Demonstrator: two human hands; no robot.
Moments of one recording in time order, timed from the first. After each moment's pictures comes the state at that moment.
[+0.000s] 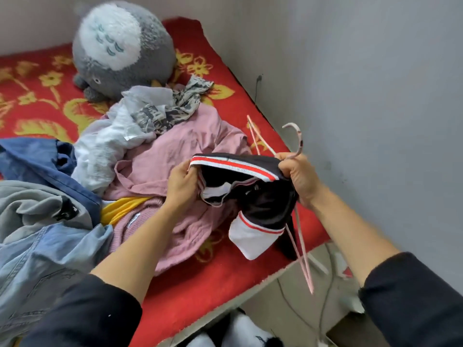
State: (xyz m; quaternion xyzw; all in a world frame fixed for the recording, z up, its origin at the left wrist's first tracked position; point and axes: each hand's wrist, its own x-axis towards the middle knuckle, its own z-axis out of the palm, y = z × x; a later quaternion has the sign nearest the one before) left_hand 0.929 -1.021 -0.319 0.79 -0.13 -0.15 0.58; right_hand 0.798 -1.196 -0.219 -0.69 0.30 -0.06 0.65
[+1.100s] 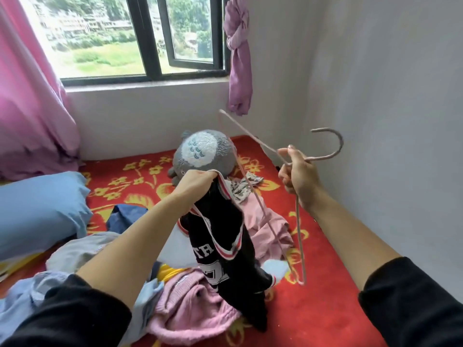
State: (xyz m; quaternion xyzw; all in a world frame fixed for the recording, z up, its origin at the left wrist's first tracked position) left_hand 0.948 -0.964 -0.084 0.84 -0.03 -0.14 0.52; right_hand 0.874 -1.175 -0.083 -0.67 0.16 -0.20 0.70
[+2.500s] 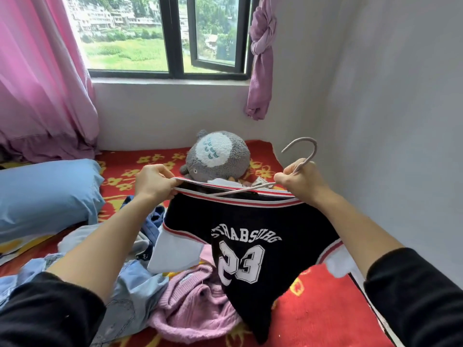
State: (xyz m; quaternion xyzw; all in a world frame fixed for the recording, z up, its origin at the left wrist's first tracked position) left_hand 0.985 -0.858 -0.106 0.86 0.04 0.06 0.50; right_hand 0.894 -1.162 -0.074 -0.91 0.04 -0.17 0.39
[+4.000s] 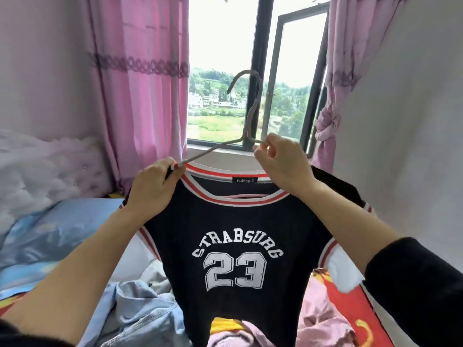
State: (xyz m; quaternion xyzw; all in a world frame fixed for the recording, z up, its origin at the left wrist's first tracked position) left_hand 0.882 -0.706 0.035 0.87 -0.10 0.40 0.26; right_hand 0.895 -0.969 0.106 -0.87 -0.22 -0.36 0.26
